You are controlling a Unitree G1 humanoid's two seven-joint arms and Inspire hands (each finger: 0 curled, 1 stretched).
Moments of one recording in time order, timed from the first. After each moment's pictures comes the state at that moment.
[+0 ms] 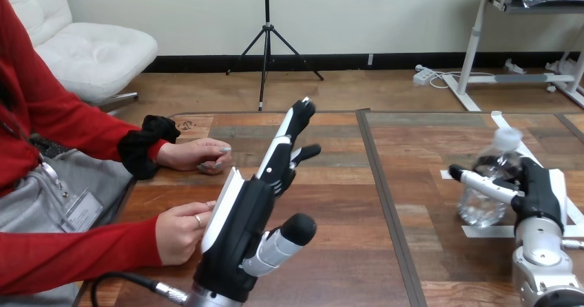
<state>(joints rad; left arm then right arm) 0.12 0.06 -0.23 0.17 0.07 -0.82 -0.16 -0.64 -0.35 -0.20 1.32 -0.07 -0.27 -0.21</state>
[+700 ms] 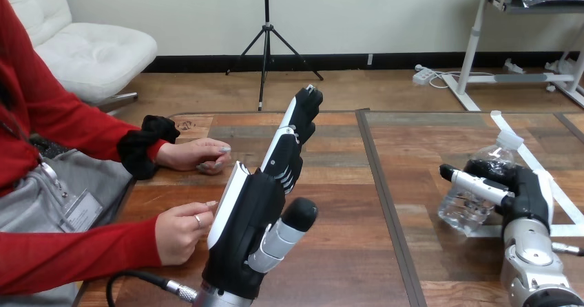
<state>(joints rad) 0.12 0.02 -0.26 0.15 0.00 -0.82 -0.19 -0.64 -0.31 -0.26 1.32 0.03 -0.26 -0.14</state>
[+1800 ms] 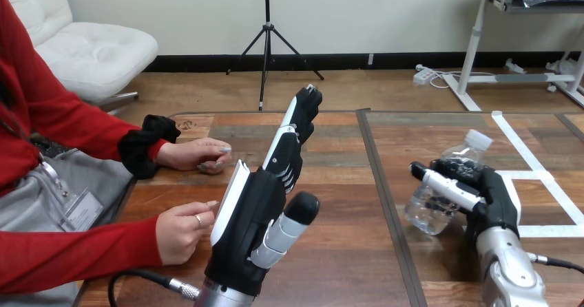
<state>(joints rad) 0.11 0.00 -0.25 0.16 0.03 -0.79 -0.17 -0.49 -0.22 -0.26 1.13 0.10 -0.37 0.05</state>
